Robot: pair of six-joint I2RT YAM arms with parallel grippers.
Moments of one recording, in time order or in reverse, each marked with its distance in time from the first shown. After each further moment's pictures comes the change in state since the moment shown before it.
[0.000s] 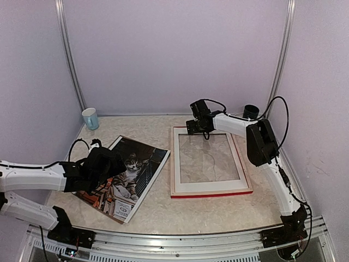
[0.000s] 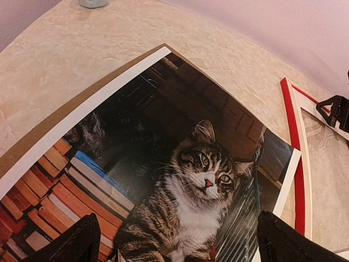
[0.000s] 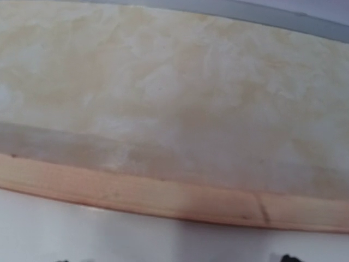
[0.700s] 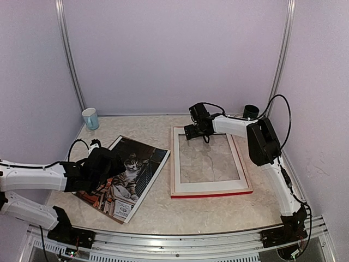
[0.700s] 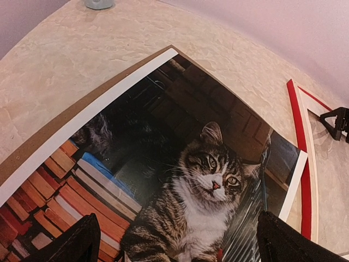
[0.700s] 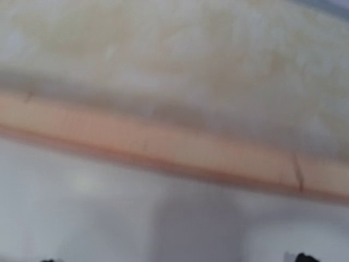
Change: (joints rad) left arm 0.003 0.006 0.000 -0.013 -0.023 0.000; right arm 0.028 -0.019 -0.080 0.033 0.018 -0.065
